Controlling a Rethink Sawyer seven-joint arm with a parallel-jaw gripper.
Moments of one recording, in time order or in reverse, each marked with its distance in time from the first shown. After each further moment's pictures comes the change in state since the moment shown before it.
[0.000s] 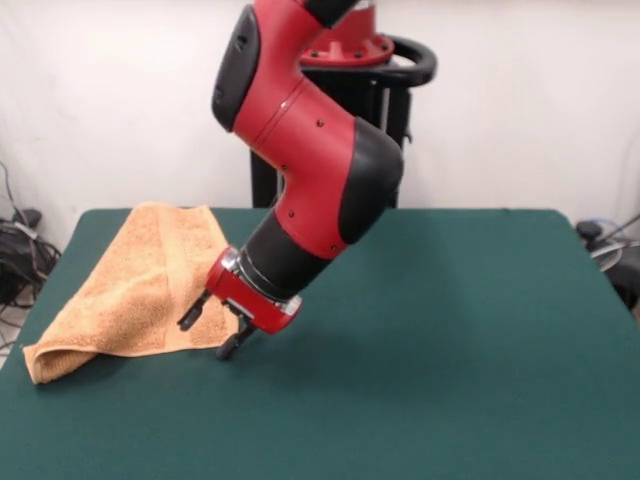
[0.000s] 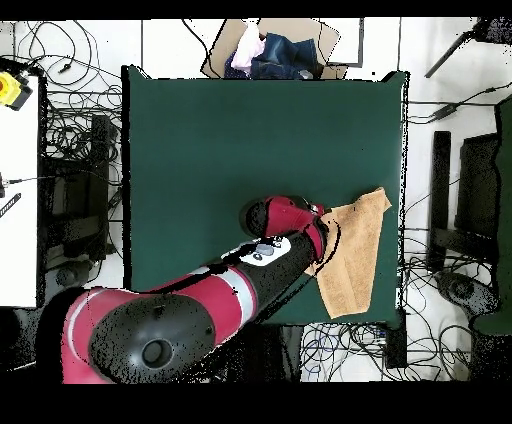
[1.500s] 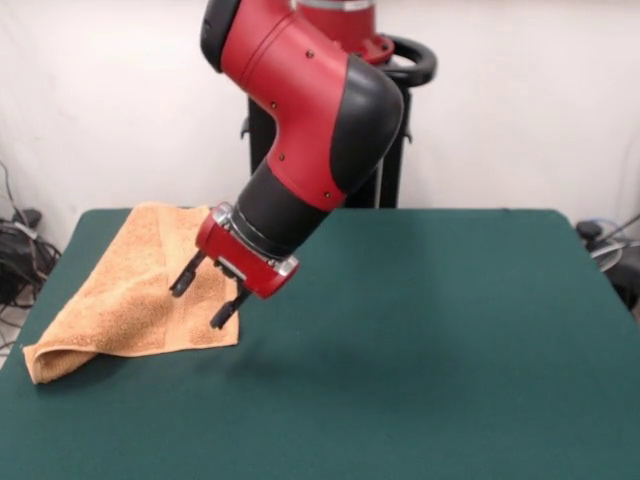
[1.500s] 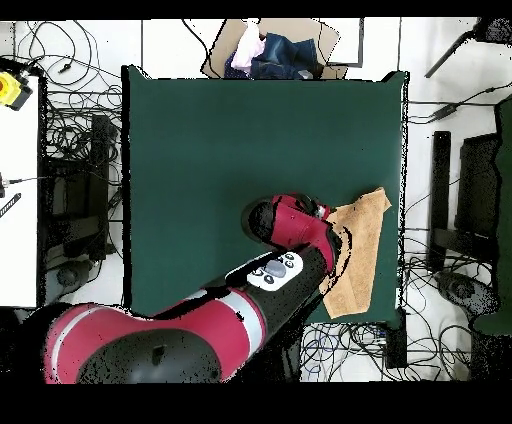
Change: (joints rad) arm -0.023 -0.158 0.027 0.090 0.009 -0.009 0.000
